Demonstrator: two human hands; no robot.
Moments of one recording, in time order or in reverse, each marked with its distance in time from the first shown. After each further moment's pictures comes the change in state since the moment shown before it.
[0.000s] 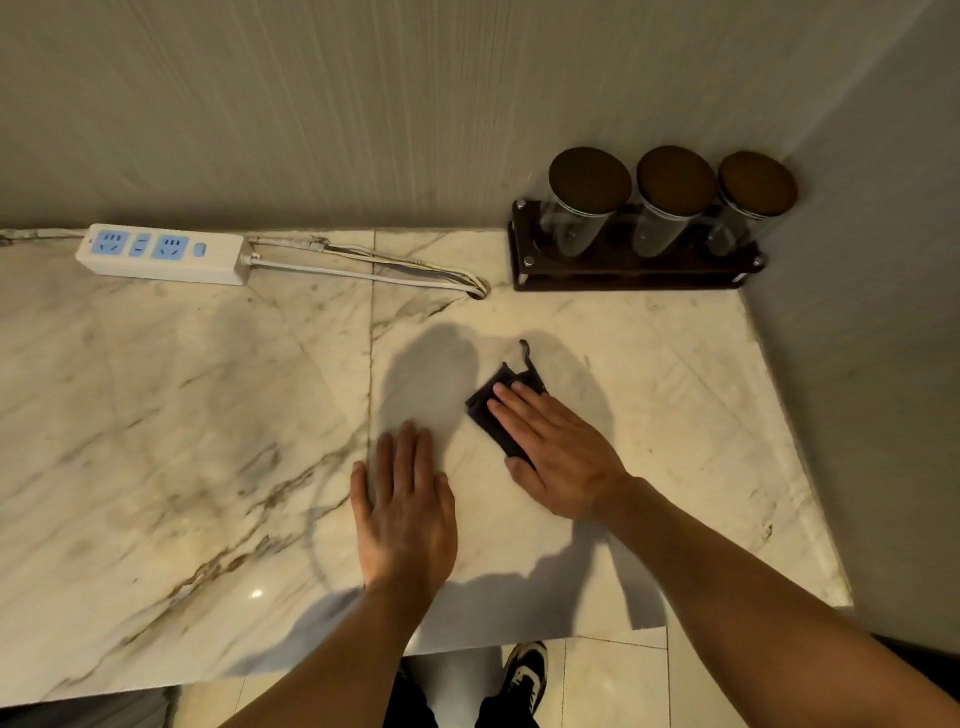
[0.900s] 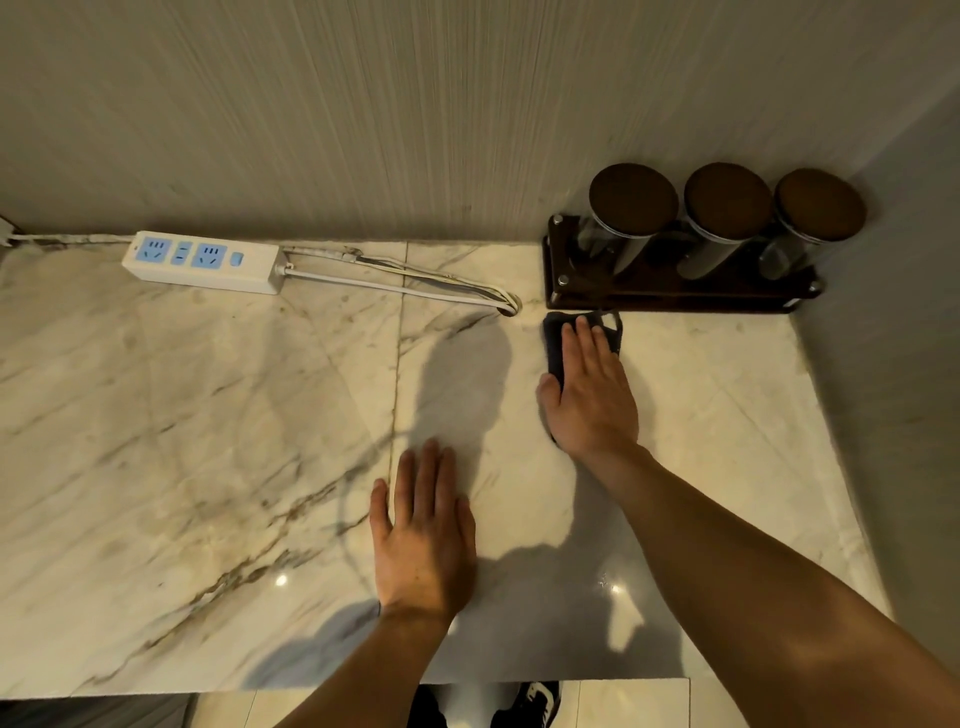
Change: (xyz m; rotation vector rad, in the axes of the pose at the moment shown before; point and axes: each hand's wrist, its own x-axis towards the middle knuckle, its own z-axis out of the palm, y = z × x) left_hand 0.002 0.000 -0.003 -0.029 0.041 0.031; right_hand 0.078 0.028 -0.005 0.115 0.147 0.546
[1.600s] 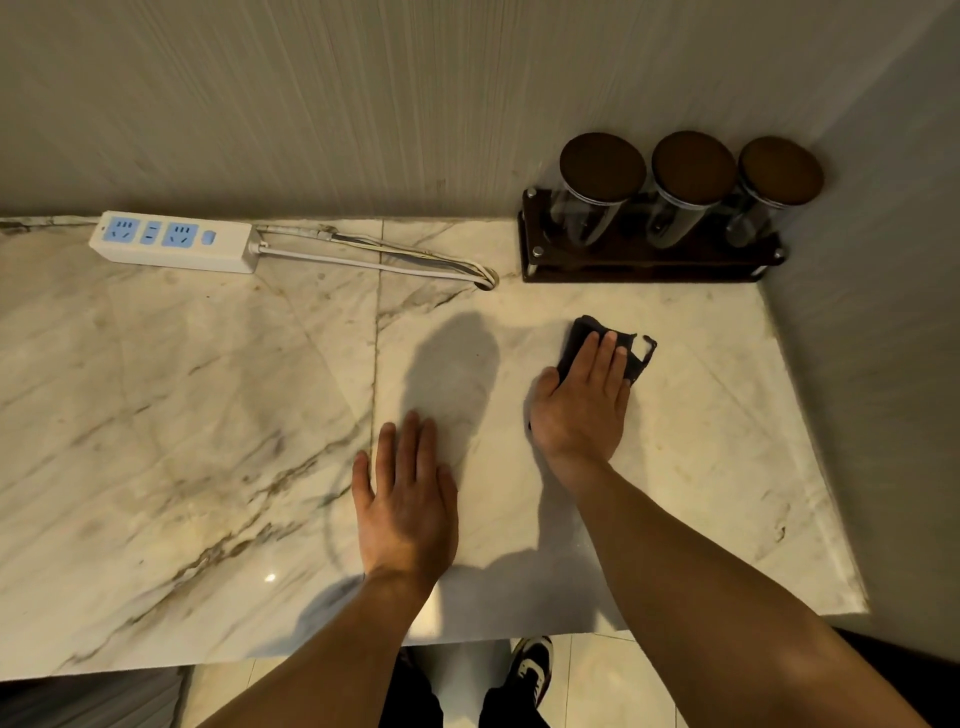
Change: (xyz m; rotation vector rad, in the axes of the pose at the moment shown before) left_hand 0.000 0.002 -0.002 0.026 -0.015 -0.013; right_hand -0.050 -0.016 0.002 0.123 0.123 0.410
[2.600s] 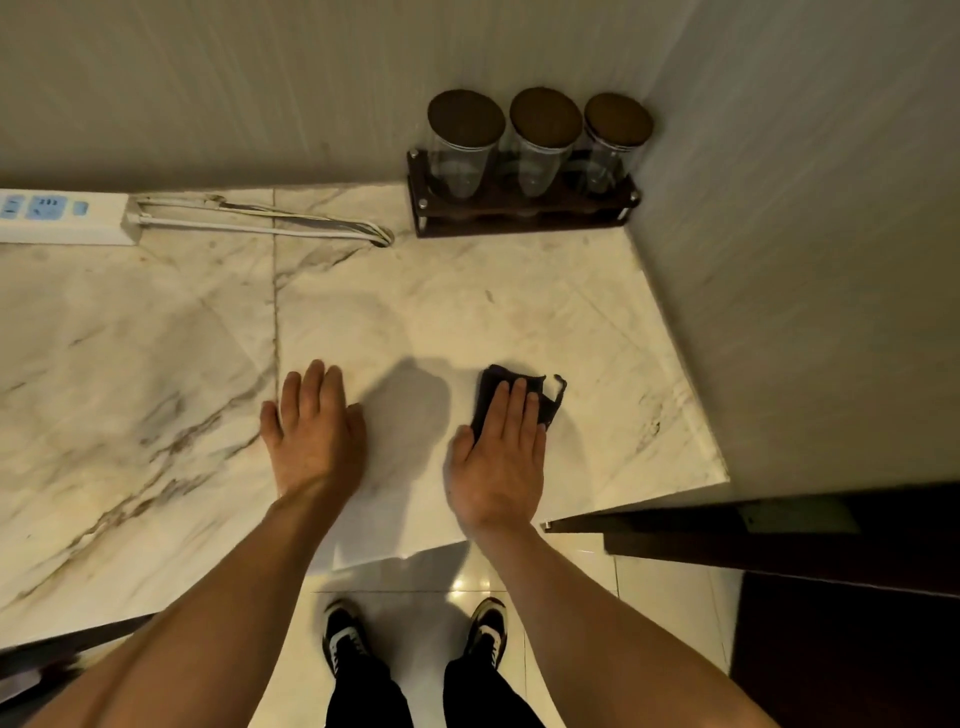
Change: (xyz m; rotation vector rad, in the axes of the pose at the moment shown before) left_hand 0.003 0.003 -0.010 -0.104 -0.050 0.004; right_hand -0.133 0.063 0.002 0.000 0.027 -0.020
